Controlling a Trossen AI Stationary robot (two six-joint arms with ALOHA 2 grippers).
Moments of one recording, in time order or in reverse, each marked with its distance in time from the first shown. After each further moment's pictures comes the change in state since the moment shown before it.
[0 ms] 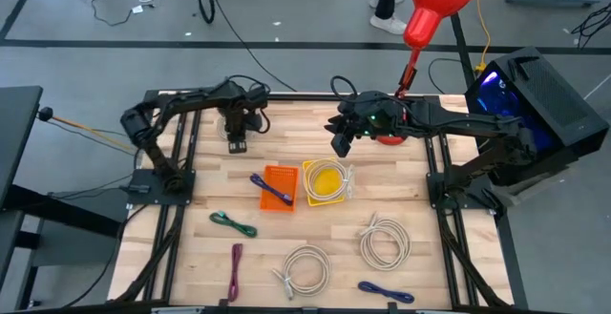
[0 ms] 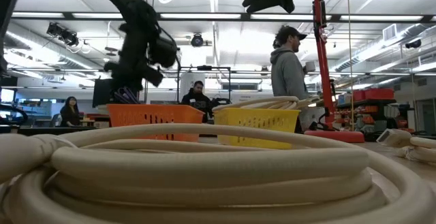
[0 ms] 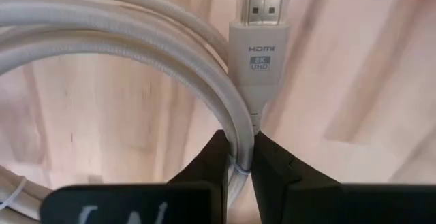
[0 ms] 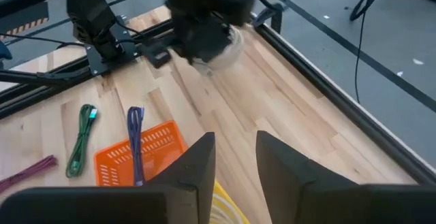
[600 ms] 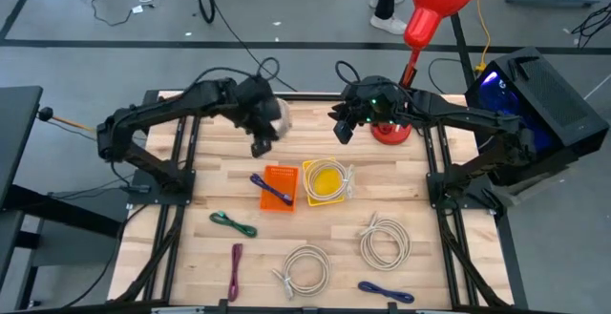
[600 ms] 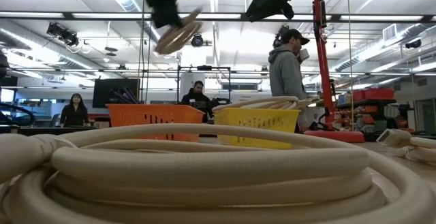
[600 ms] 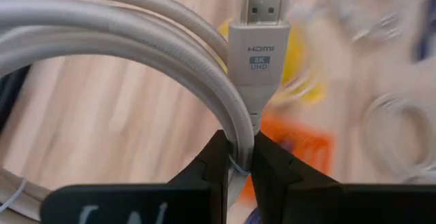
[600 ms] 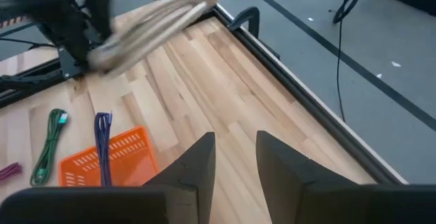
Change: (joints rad) left arm -0.315 -0.233 0.317 0.184 0.247 -0.414; right arm -0.116 0.000 0.000 0.000 -0.058 -0.082
